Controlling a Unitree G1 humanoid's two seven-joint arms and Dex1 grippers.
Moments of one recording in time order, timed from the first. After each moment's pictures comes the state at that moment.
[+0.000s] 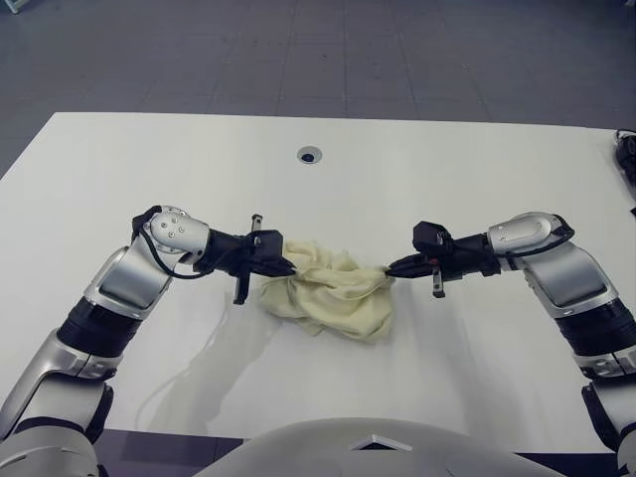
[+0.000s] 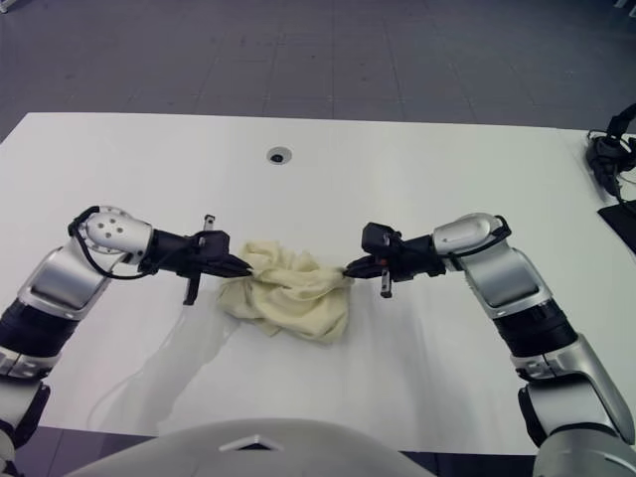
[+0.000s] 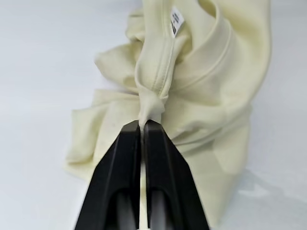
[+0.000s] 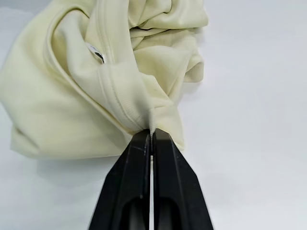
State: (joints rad) left arm -0.46 0.75 -0.34 -0.11 -0.15 0.35 -1.24; right arm -0.44 -0.79 0.30 -0.07 0.24 0.55 1.26
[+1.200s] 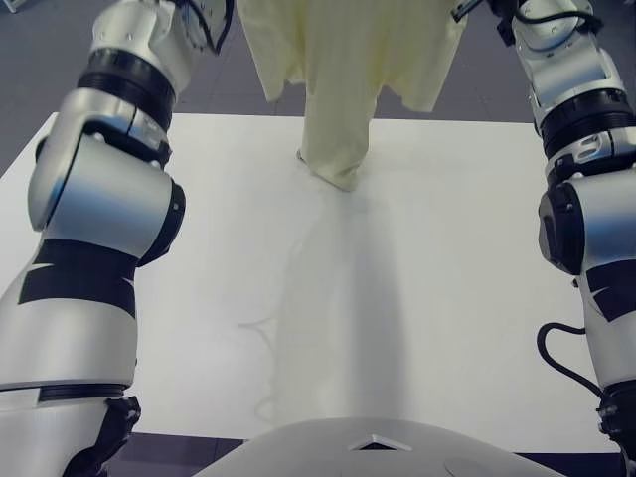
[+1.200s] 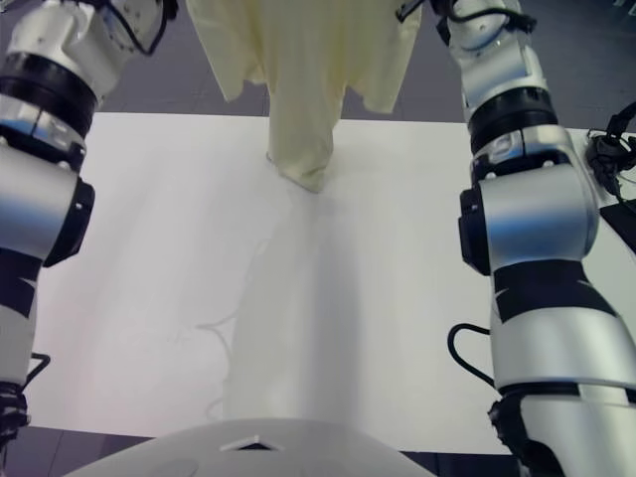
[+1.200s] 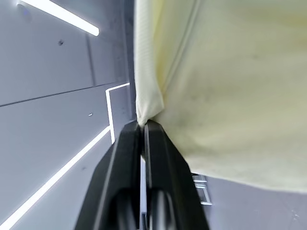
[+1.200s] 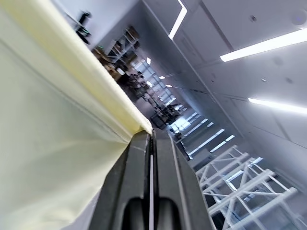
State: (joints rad) left arm -1.45 0.51 -0.60 1.16 0.72 -0.28 -0.12; right arm -1.38 -0.50 0.20 1.18 -0.27 -0.16 0.22
